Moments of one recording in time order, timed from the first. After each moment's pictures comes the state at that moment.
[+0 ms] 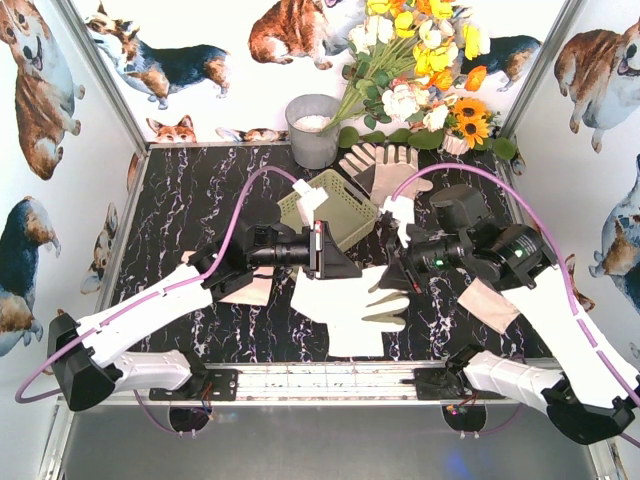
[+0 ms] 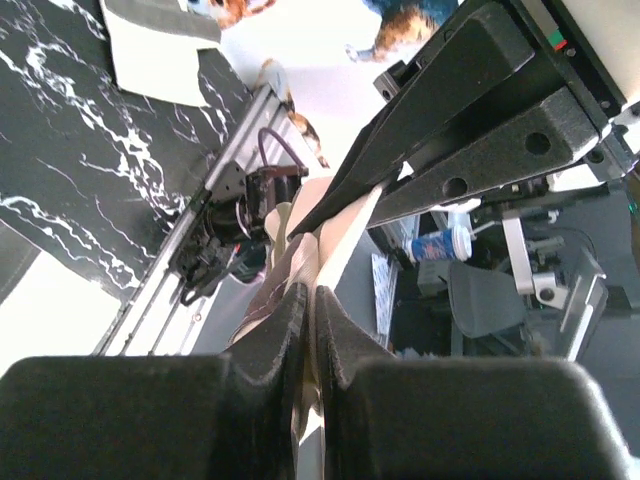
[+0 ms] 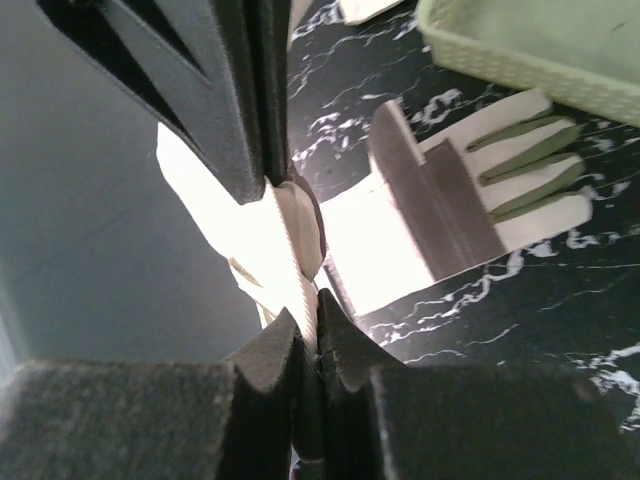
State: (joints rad) left arm -0.88 1.19 1.05 -0.08 0.59 -0.92; right arm 0.60 1.03 1.39 -1.18 -0.61 -0.14
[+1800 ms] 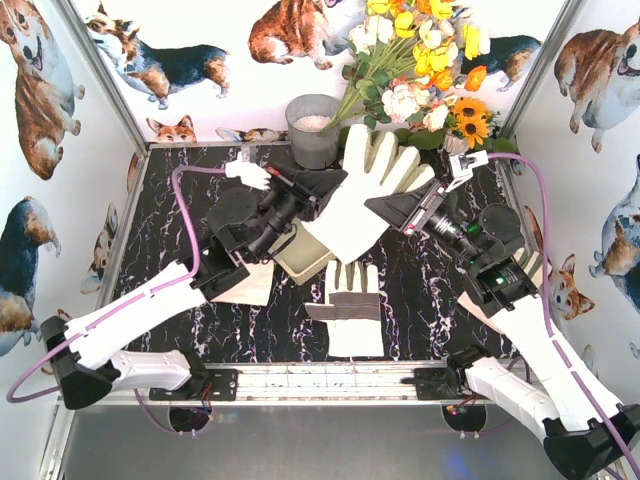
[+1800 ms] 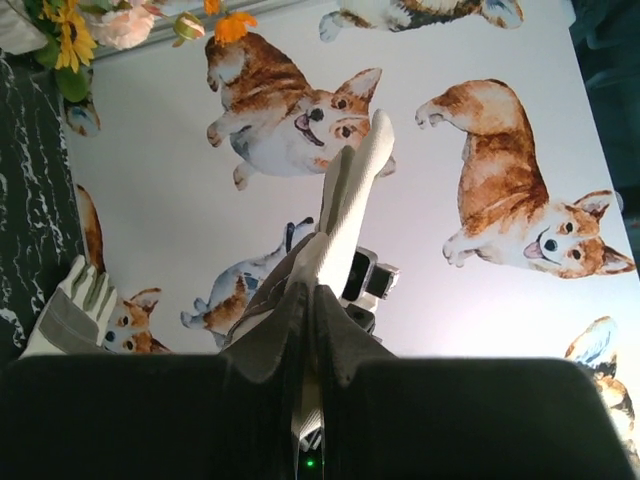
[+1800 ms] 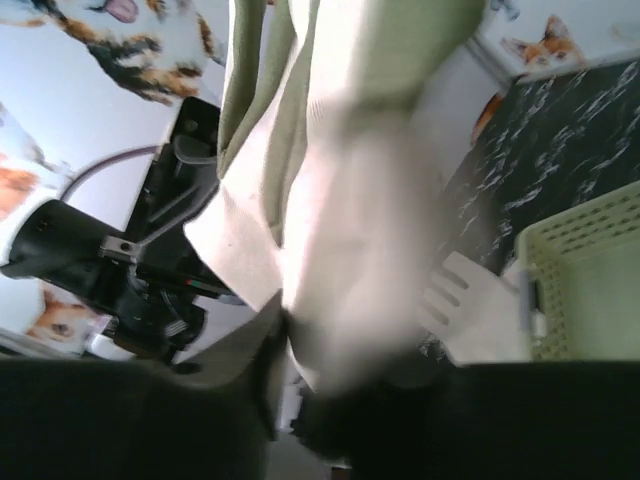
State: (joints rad) left arm -0.93 1.19 1.20 0.15 -0.27 -1.38; right arm 0.42 0.82 0.89 0.16 -0.47 0.99
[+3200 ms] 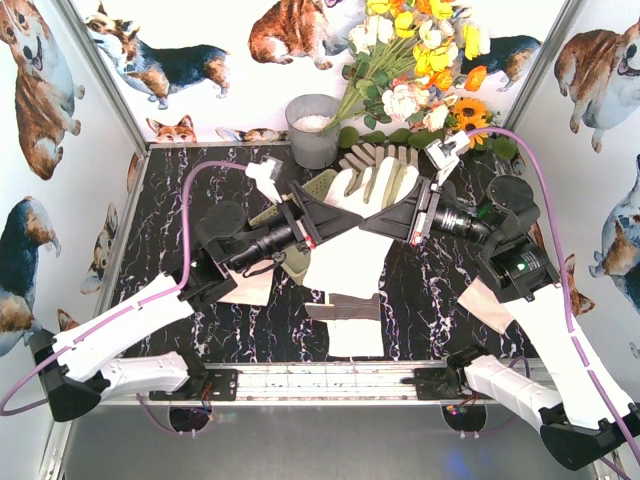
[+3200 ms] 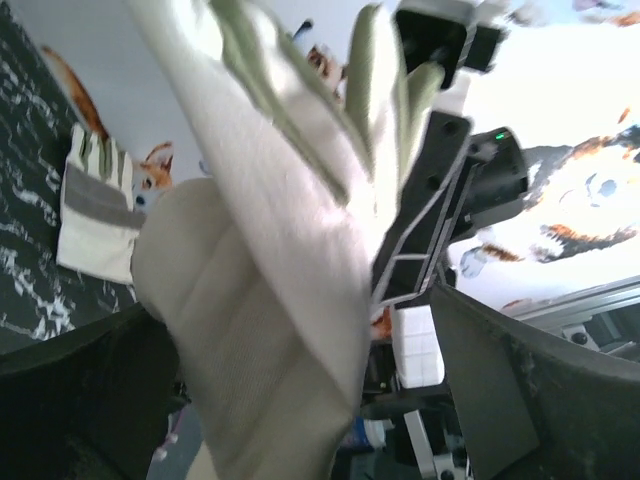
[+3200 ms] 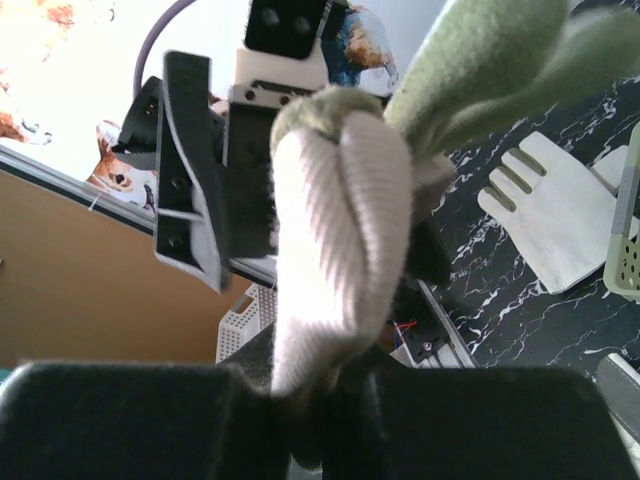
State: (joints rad) left arm -0.92 1.09 1.08 0.11 0.18 -1.20; right arm 0.42 0.90 1.18 -0.19 -0.83 0.92
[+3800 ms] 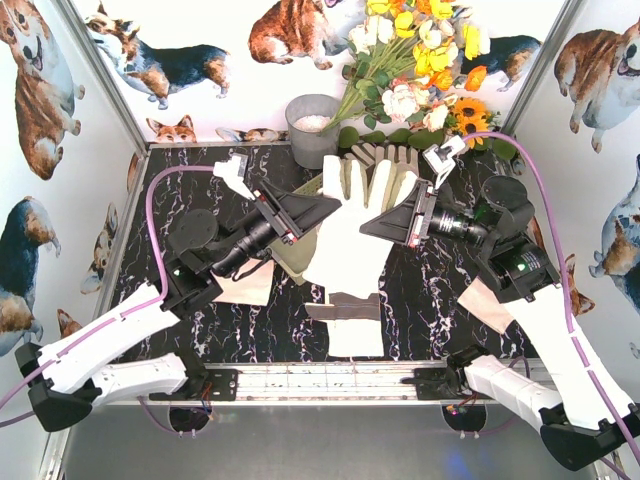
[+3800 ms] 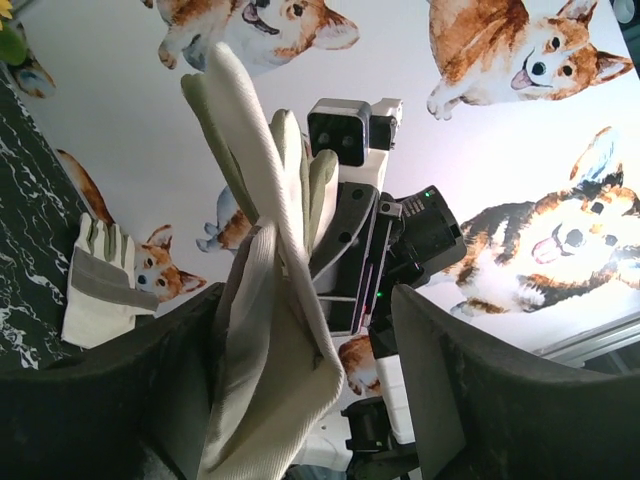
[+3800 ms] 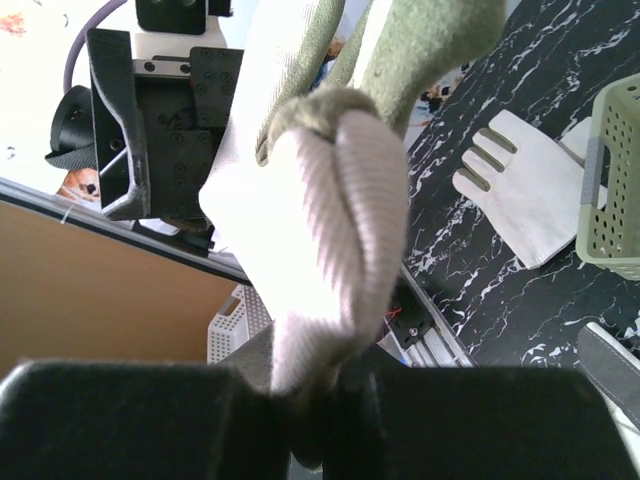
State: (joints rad) left arm -0.92 1.00 1.06 0.18 0.01 -1.15; right arm 0.42 0.90 1.18 -0.29 -0.81 0.88
